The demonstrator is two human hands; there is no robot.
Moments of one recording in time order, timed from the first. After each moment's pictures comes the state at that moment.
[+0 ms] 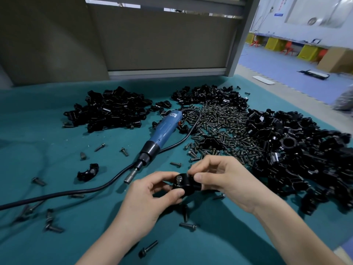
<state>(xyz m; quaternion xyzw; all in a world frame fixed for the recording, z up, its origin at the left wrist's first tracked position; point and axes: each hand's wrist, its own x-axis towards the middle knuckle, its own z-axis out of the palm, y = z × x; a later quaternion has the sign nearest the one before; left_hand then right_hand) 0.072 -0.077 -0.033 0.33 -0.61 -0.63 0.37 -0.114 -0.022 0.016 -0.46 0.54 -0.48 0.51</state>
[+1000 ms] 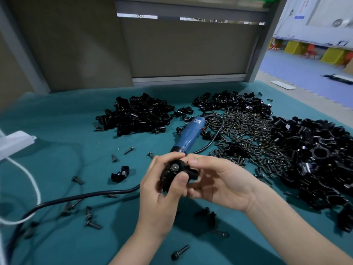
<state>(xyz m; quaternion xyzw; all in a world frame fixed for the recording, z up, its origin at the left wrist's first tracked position) 0.088 -0.080 -0.014 0.29 -0.64 -0.42 0.57 -0.054 -0.061 0.045 -0.32 0.38 -0.44 0.75</state>
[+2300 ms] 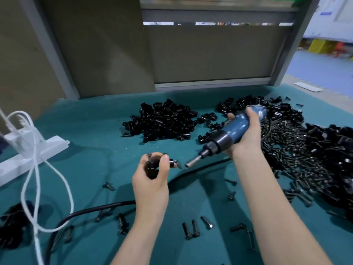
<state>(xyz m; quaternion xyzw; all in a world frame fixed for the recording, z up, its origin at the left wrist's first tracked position) 0.126 -0.135 -0.019 0.44 -0.49 -0.43 0.62 -0.074 -0.183 0.032 -0.03 0.35 -0.78 0.51</state>
